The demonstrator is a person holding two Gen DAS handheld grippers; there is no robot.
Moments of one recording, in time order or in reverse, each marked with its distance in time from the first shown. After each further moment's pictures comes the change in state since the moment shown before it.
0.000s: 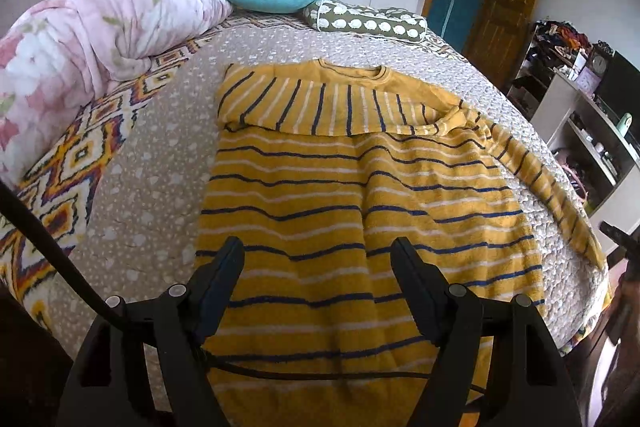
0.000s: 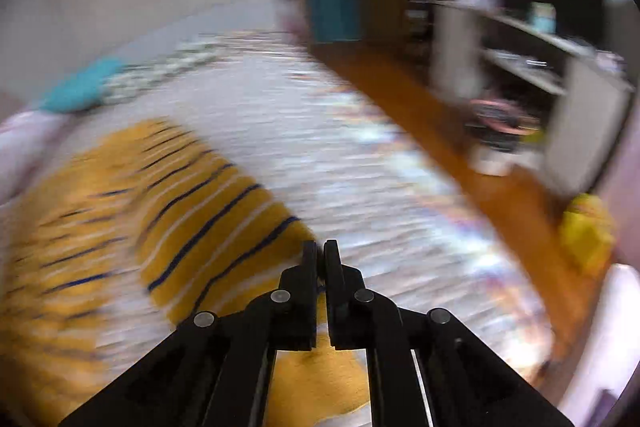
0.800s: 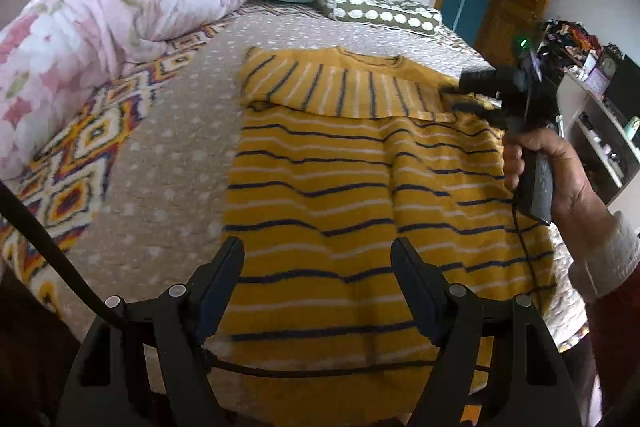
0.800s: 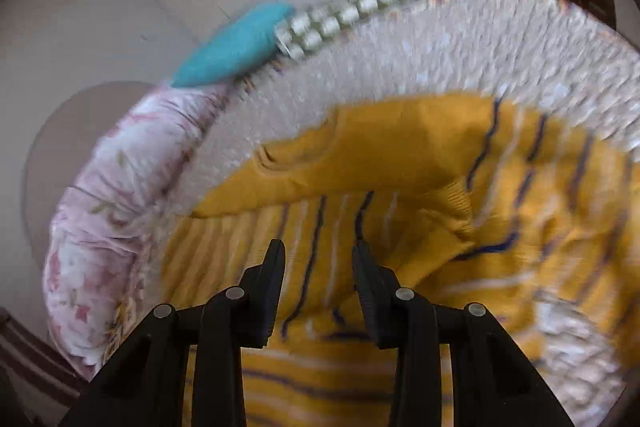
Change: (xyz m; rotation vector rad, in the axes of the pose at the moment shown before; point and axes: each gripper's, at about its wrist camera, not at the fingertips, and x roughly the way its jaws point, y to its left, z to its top) left arm -0.006 0.027 -0.015 -0.026 0.031 0.036; right arm 0.066 0.370 0.046 -0.112 0.263 0.733
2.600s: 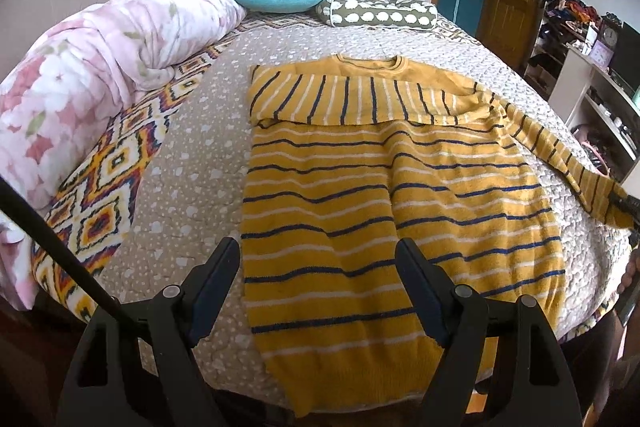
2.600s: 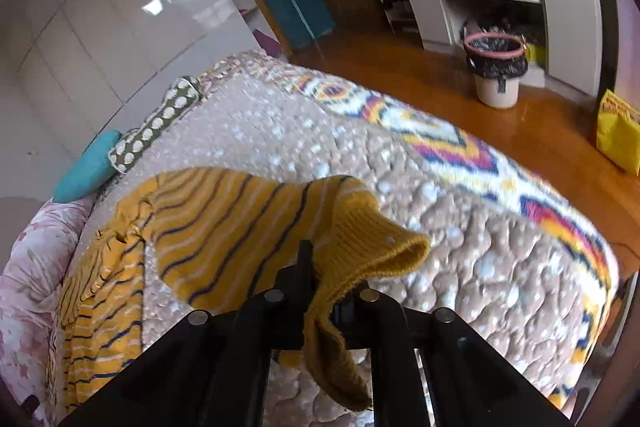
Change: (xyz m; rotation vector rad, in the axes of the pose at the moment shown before) left arm -0.022 -0.020 0.006 0.090 -0.011 0.065; right arm -0.274 -0.229 -0.127 0.292 -0.402 -0.357
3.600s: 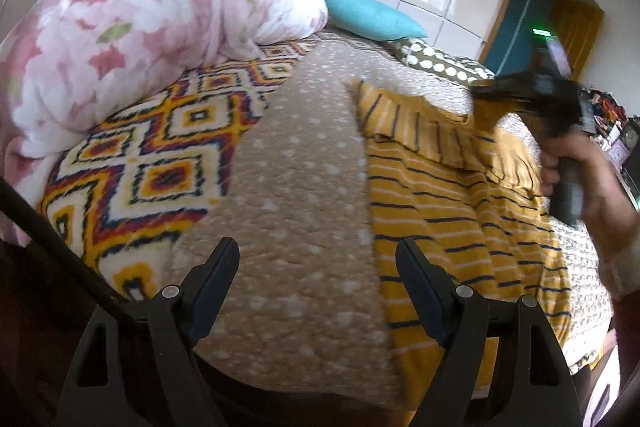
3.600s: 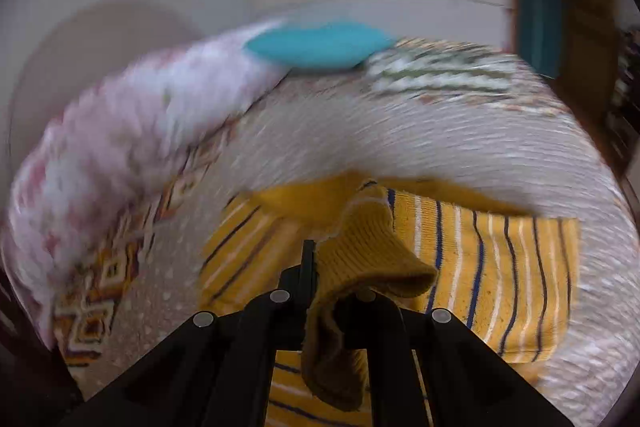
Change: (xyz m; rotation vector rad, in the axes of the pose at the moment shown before) left arm -0.011 0.147 -0.040 -0.305 -0.088 -0.016; right arm 0.106 0.524 -0.094 -0.771 0.266 0.394
